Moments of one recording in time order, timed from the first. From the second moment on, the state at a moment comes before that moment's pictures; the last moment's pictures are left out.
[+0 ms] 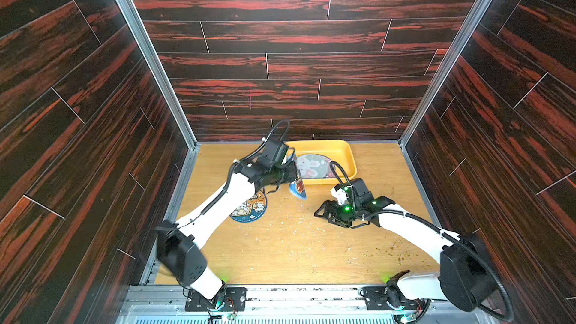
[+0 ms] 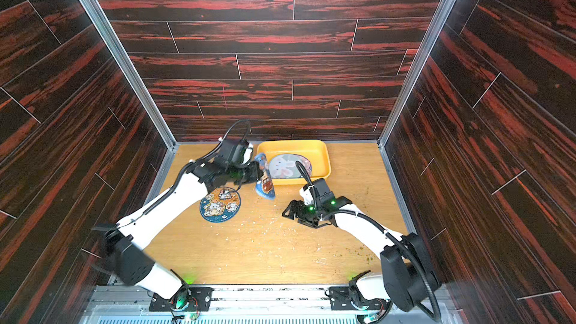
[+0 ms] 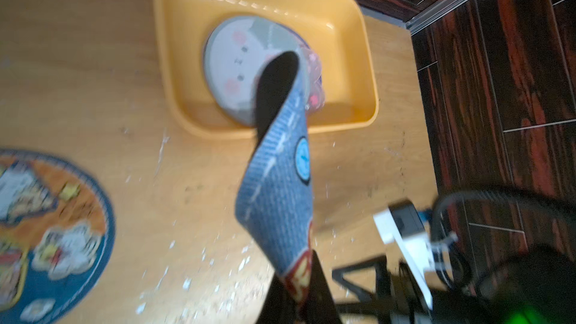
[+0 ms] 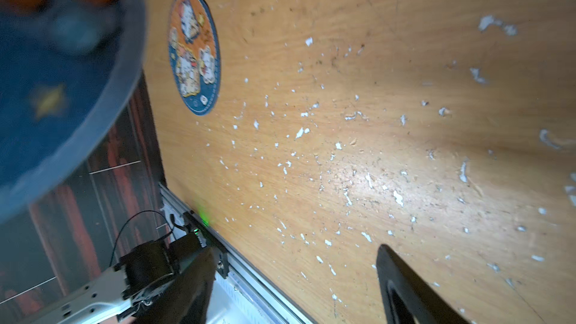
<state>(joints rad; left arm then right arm) -0.59 1.65 1.58 -0.69 0.13 -0.64 0.53 1.36 0.83 -0.45 -0.52 0.73</state>
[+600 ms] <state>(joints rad) -0.56 2.43 2.50 -0.63 0.20 -0.57 0.45 1.28 0.80 -0.49 -0.54 0.73</state>
